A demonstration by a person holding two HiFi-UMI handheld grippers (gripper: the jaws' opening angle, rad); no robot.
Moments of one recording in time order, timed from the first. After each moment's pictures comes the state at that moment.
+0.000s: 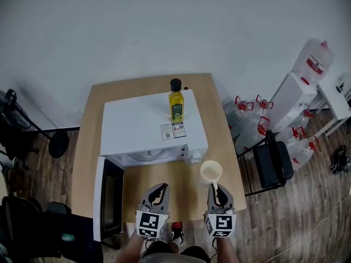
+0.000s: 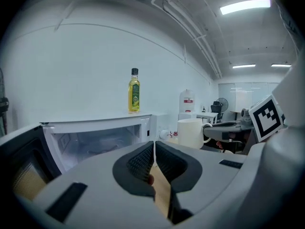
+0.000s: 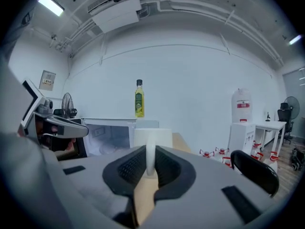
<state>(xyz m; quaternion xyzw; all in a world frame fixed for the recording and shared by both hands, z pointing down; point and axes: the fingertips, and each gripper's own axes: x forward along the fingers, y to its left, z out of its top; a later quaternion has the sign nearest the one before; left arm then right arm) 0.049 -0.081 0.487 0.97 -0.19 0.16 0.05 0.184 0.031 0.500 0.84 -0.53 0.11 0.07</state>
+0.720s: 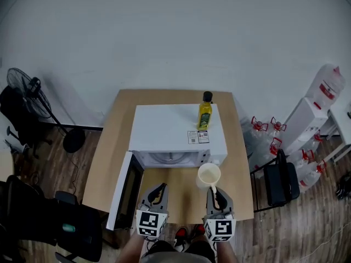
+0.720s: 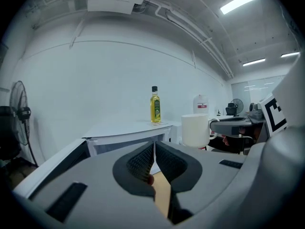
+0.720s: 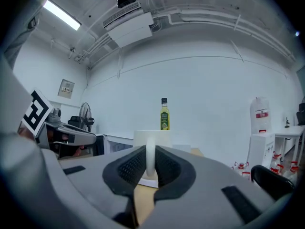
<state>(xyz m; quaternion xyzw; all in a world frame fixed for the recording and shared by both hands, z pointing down) -0.032 -0.108 0.444 0.95 -0.28 0.13 0.03 0.108 -0.006 0.436 0.79 -0.61 0.04 0.04</state>
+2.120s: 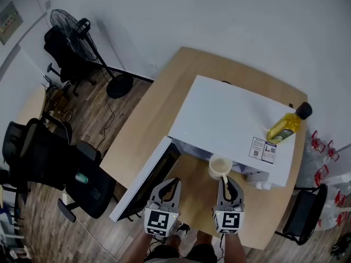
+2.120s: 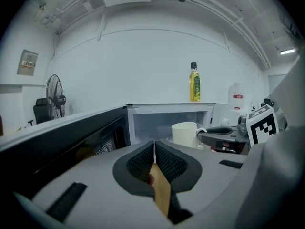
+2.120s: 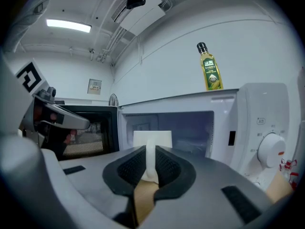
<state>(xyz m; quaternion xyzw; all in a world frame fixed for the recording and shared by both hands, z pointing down) -0.087 -0.182 0.524 0.87 -0.46 0.17 0.09 0.069 -0.169 0.559 0.64 -0.76 0.07 0.08</state>
